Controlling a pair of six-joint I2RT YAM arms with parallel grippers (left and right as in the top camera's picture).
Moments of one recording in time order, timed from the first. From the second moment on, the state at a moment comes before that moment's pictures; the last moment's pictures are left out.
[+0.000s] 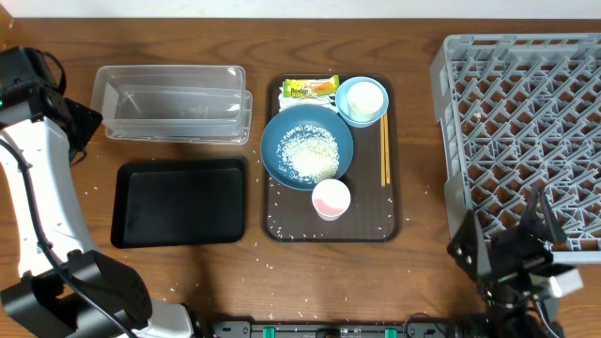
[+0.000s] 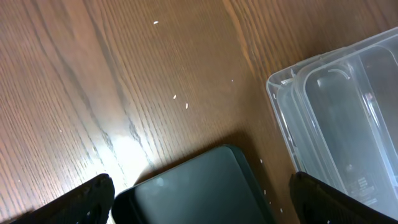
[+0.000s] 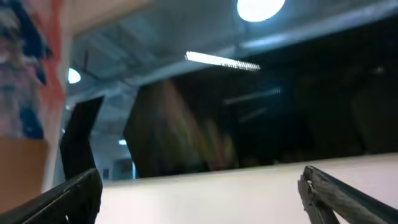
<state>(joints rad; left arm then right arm) 0.44 1.66 1.60 -1.15 -0.27 -0.68 0.04 0.02 0.01 0.81 -0.18 0.34</state>
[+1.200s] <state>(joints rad) 0.44 1.66 1.60 -1.15 -0.27 -0.69 0.33 1.90 2.05 -1.05 -0.25 -0.14</state>
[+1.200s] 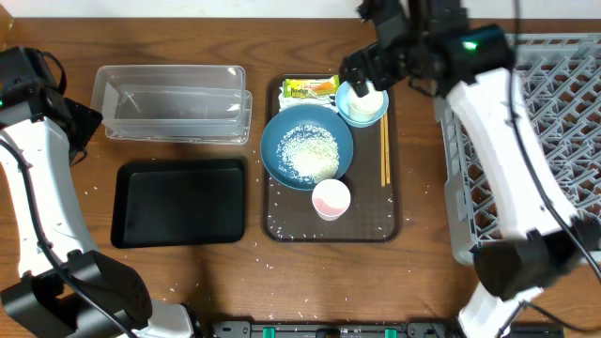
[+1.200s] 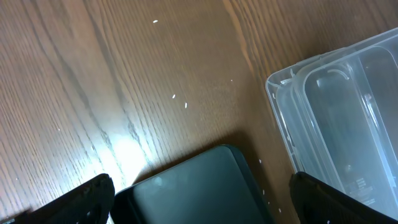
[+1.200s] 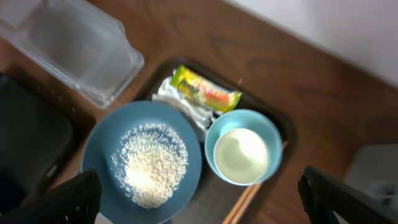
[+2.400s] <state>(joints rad) 0.44 1.66 1.60 -1.15 -0.27 -0.69 0.45 2.24 2.05 -1.04 0.07 0.39</state>
